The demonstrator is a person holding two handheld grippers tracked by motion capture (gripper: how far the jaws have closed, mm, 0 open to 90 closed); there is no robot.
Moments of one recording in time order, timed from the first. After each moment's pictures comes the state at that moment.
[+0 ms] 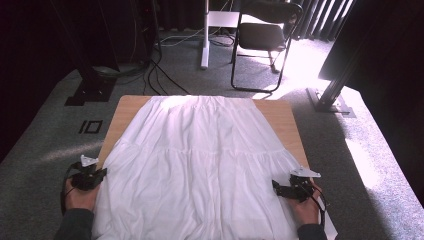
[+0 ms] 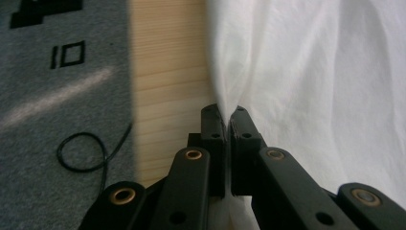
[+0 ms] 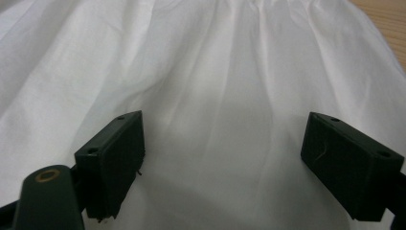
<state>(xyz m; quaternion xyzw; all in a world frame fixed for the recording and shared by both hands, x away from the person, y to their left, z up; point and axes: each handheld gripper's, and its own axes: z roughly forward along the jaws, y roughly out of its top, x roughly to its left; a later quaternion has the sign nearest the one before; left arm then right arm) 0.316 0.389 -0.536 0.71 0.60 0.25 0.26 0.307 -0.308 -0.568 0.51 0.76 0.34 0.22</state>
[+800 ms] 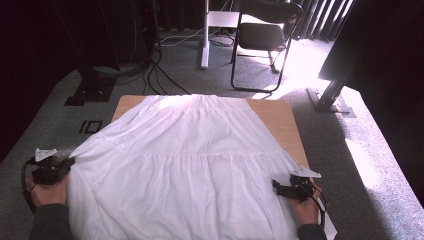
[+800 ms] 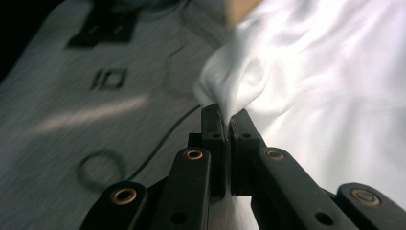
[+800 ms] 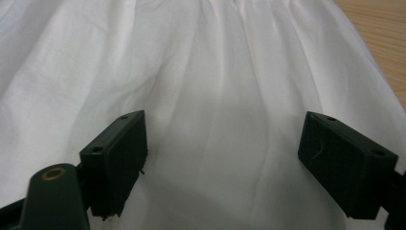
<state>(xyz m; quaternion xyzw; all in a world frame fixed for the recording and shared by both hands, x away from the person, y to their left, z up) 0.302 0.440 -0.480 0.64 0.62 0.30 0.34 0.307 -0.309 -0.568 0.52 0.75 0.34 0.23</state>
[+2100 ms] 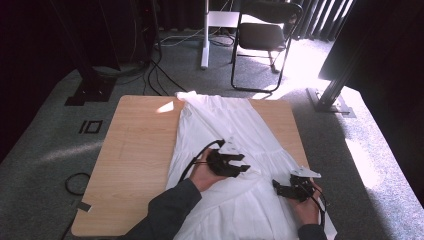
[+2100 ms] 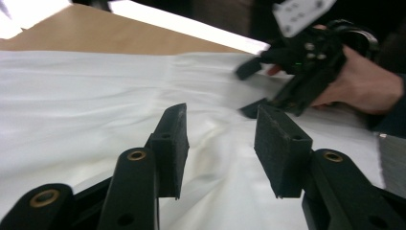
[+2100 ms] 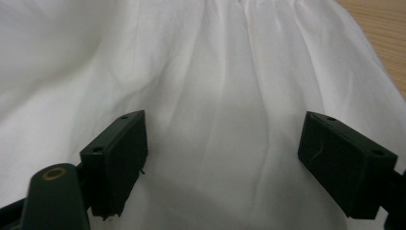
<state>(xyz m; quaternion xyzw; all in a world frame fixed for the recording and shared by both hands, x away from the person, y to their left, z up) 0.346 0.009 -0.443 0.87 0.18 0.09 0.46 0.306 -0.309 -0.568 0.52 0.75 0.34 0.23</state>
